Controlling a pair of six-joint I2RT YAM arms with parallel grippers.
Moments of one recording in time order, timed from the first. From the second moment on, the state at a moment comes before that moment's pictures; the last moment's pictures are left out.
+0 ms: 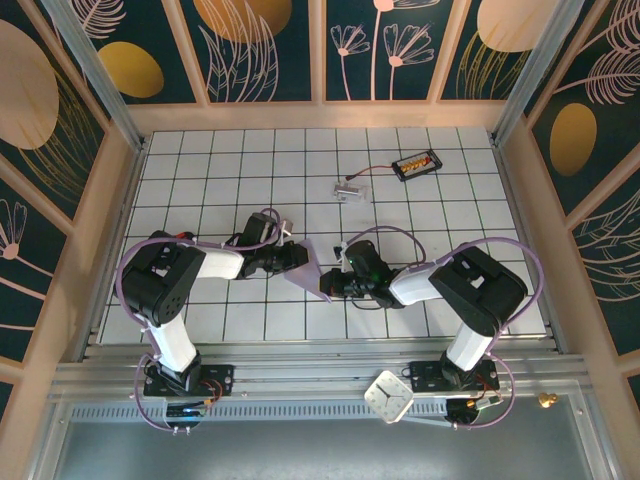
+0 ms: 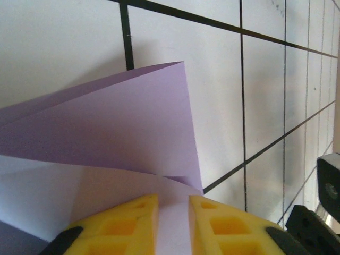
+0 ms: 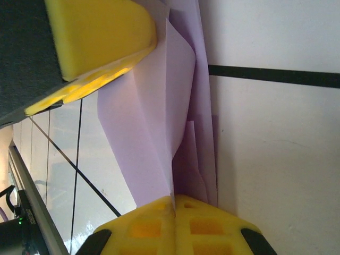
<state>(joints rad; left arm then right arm) -0.50 1.79 0.72 0.25 0.52 -0.77 0.79 1.70 0.54 0.44 -0.38 0.84</state>
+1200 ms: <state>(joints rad) -0.51 1.65 0.65 0.21 0.51 -0.78 0.75 1.71 0.48 0.55 -0.47 0.94</state>
